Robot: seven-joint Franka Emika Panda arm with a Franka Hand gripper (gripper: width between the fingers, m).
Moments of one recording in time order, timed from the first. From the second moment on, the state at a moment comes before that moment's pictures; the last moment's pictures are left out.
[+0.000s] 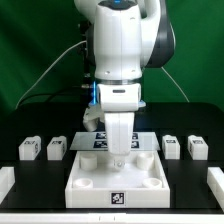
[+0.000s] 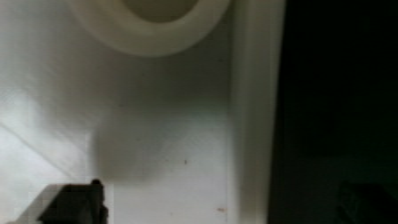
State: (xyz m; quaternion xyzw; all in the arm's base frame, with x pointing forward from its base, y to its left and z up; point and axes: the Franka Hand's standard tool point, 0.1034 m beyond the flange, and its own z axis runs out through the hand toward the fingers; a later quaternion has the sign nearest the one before) arm 0.436 -0.009 0.009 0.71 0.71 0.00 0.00
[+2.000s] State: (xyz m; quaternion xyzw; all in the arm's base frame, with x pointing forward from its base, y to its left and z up) arm 0.482 0.046 0.008 0.70 0.71 0.03 0.00
